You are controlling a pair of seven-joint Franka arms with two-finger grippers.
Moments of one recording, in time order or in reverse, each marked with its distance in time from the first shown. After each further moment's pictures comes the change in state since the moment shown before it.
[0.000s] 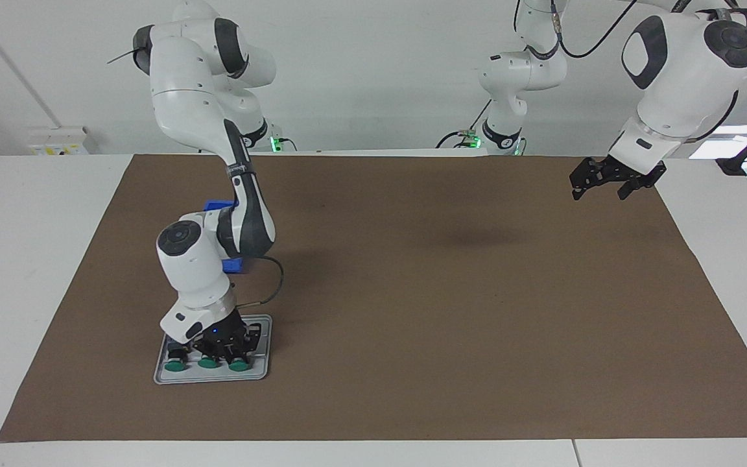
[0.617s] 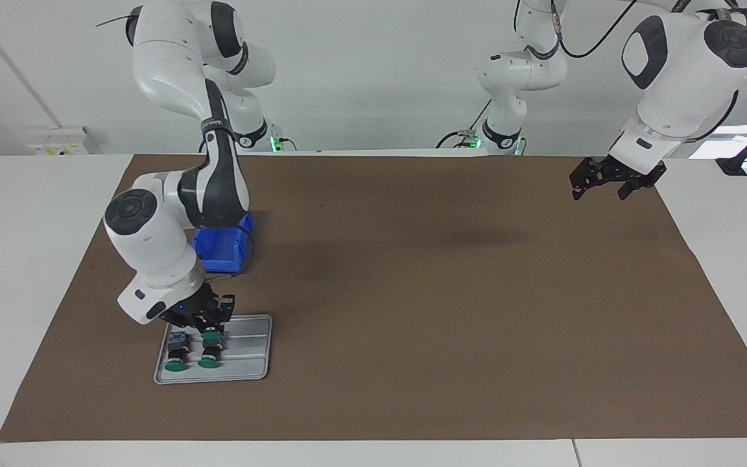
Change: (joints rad) left arm 0.000 0.000 0.000 0.000 0.000 0.000 0.000; right arm 0.005 -0.145 -0.067 0.115 0.001 -0.478 0.046
